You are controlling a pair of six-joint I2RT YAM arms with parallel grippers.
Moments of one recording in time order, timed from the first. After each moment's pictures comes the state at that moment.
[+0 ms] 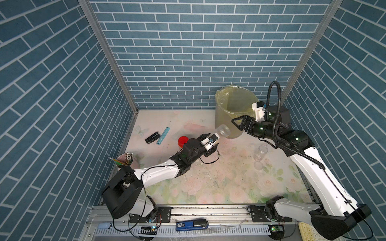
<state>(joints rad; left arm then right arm) -0.86 1.43 0.75 0.52 -0.10 0.42 0.45 1.19 1.46 -0.77 -0.37 0.74</state>
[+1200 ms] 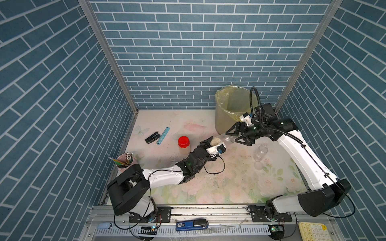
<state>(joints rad) -0.97 1.49 0.70 0.66 -0.35 0.65 0.42 1.41 1.55 -1.09 -0.64 0.69</state>
